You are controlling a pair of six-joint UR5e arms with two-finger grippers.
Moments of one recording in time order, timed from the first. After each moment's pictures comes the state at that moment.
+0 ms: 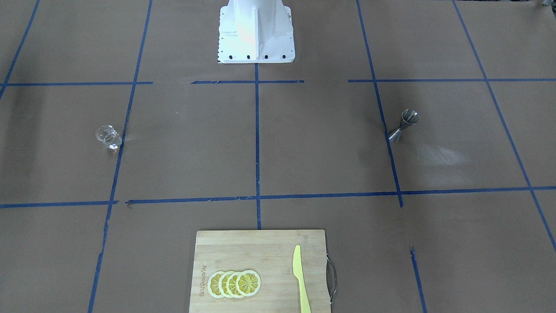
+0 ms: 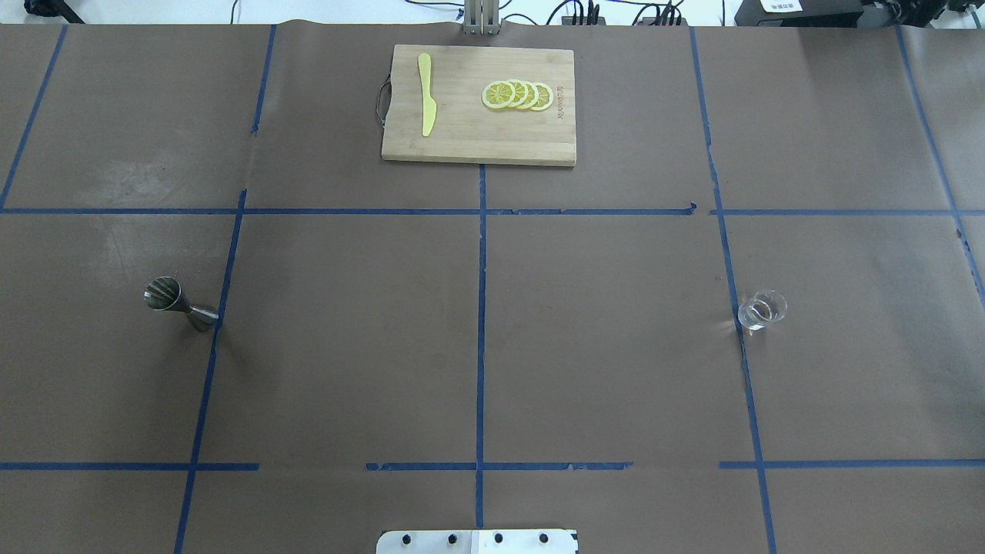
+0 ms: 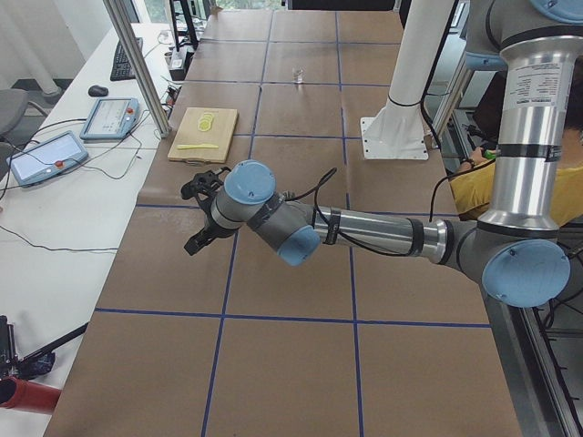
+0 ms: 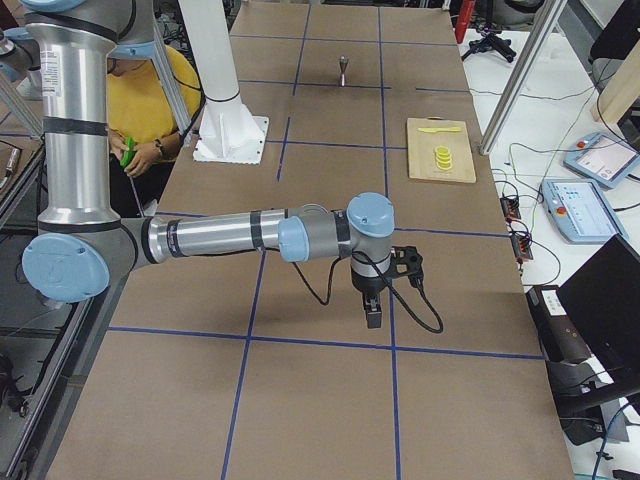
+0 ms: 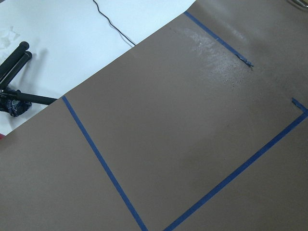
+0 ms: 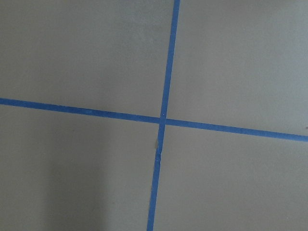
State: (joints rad) left arm -1.56 -1.60 -1.67 -2.24 -2.39 0.10; right arm 1.51 -1.61 1.75 -1.53 2.22 0.05
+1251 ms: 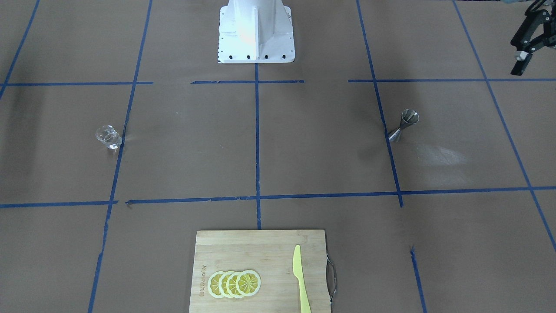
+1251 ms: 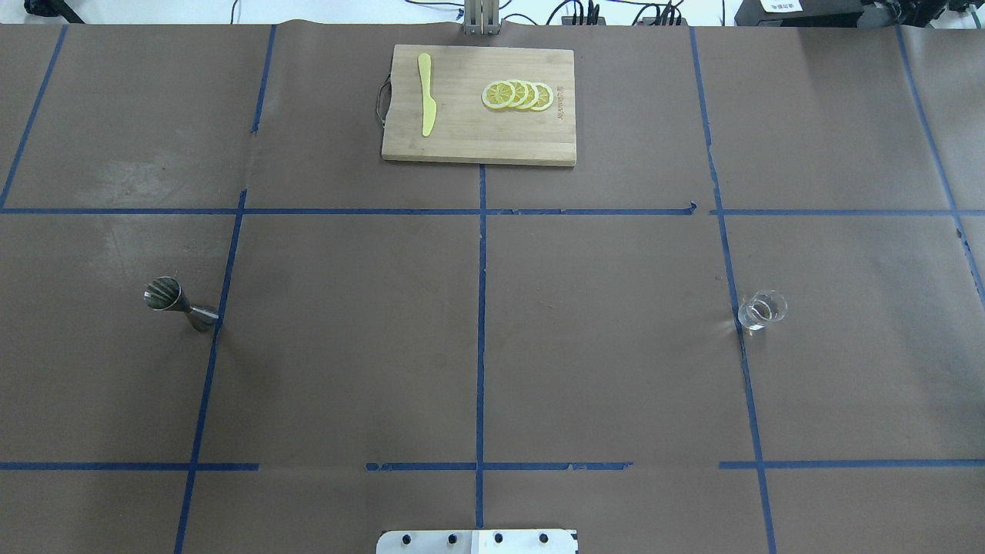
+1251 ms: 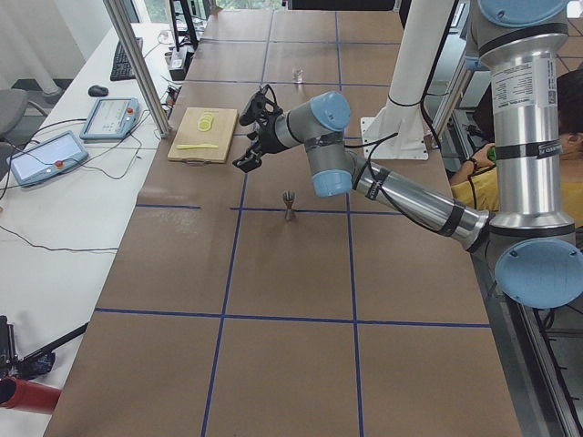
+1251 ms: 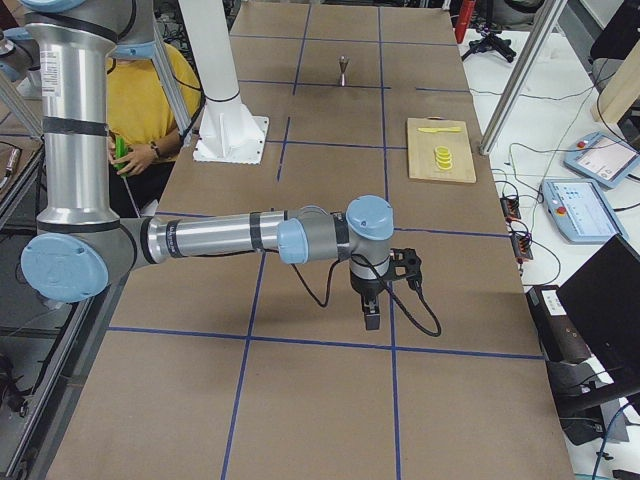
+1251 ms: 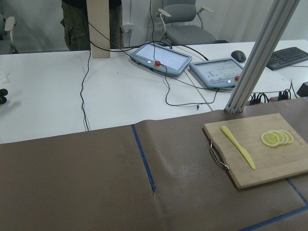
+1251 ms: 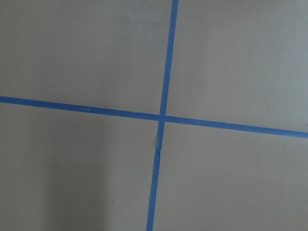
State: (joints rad) left arm -1.19 -1.40 -2.17 -2.48 -1.88 -0.86; right arm 1.51 -1.61 1.74 -1.53 2.23 0.05
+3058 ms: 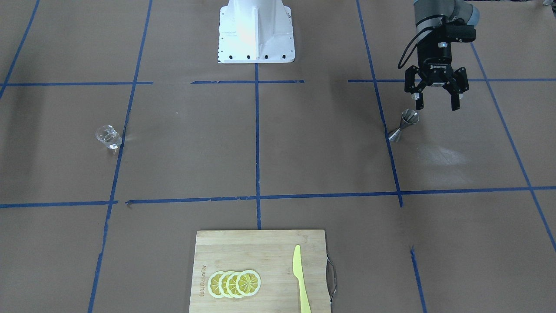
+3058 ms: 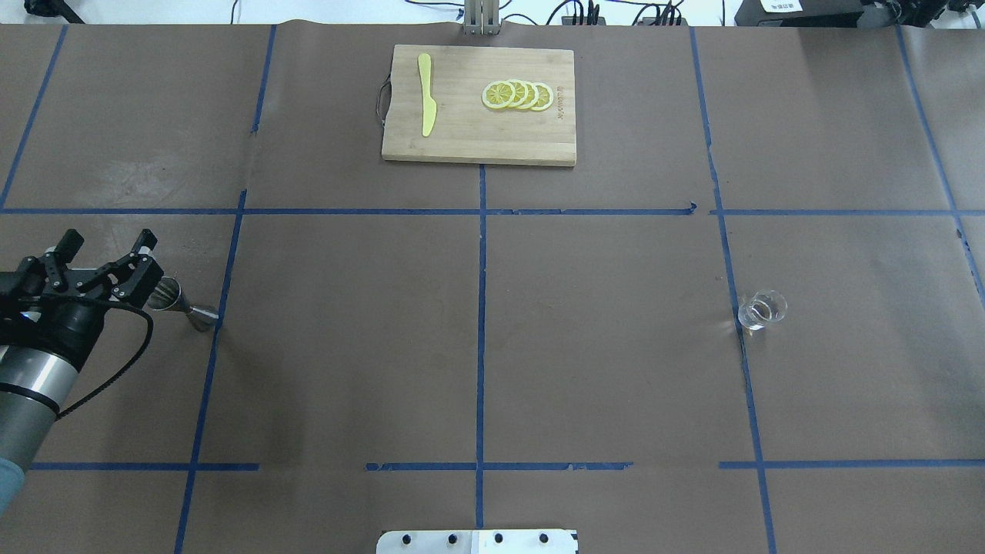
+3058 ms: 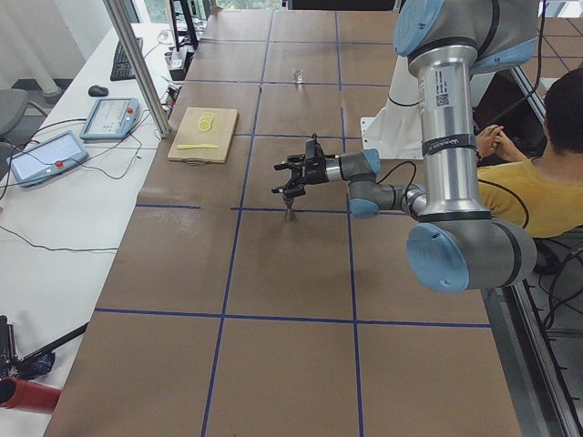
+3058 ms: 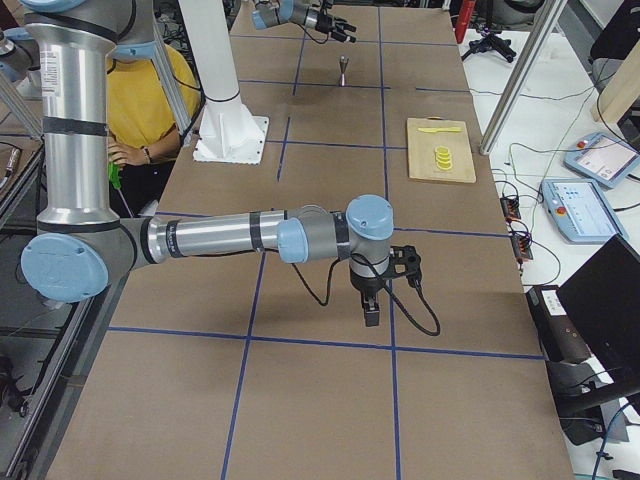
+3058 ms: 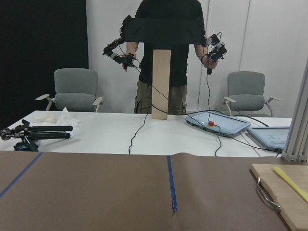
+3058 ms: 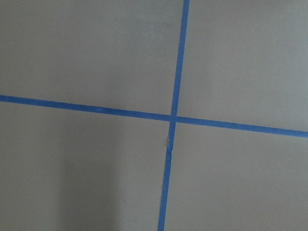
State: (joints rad) left arm -0.26 -1.35 -1.92 -2.62 -0.51 -1.17; right arm 1.52 -1.61 1.75 -1.53 2.26 0.05
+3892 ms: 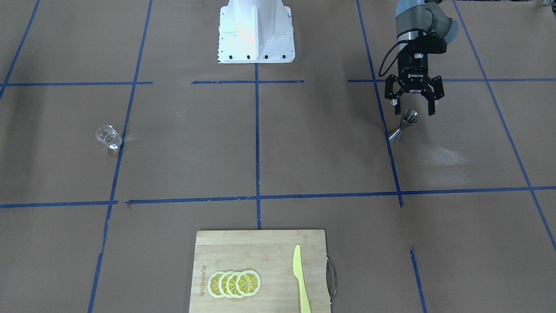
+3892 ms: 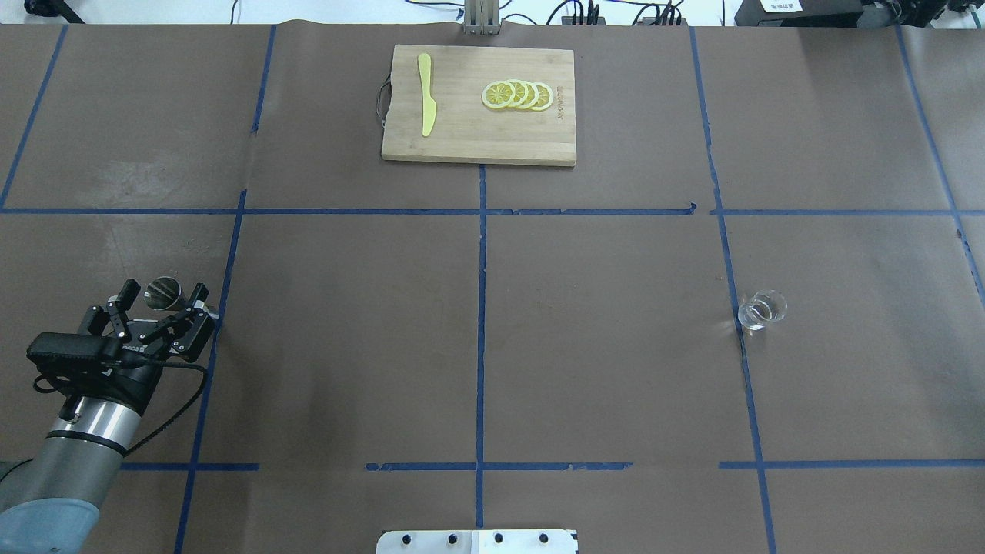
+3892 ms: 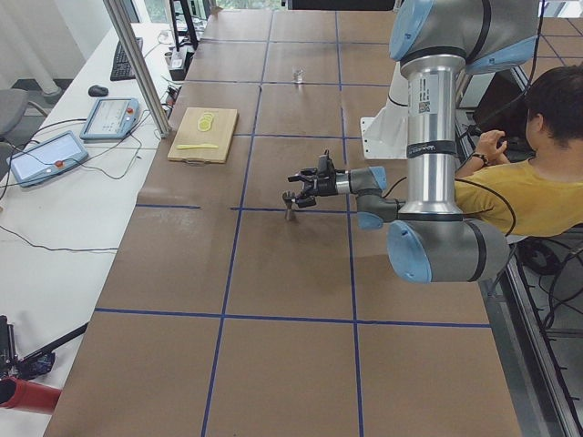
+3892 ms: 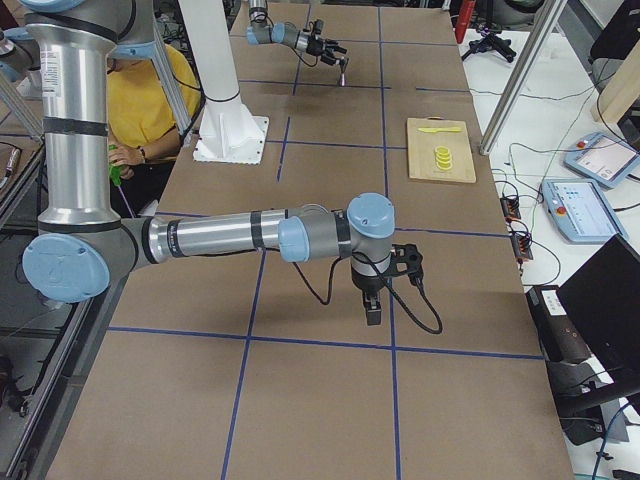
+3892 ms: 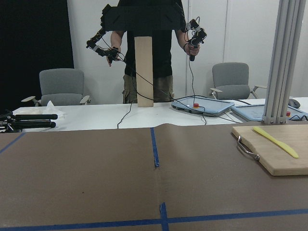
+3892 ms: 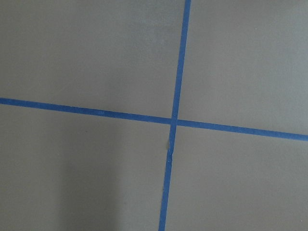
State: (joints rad) left arm -0.13 -1.45 -1.74 -2.70 -0.39 -1.17; right arm 1.52 -1.61 1.75 -1.53 2.26 0.05
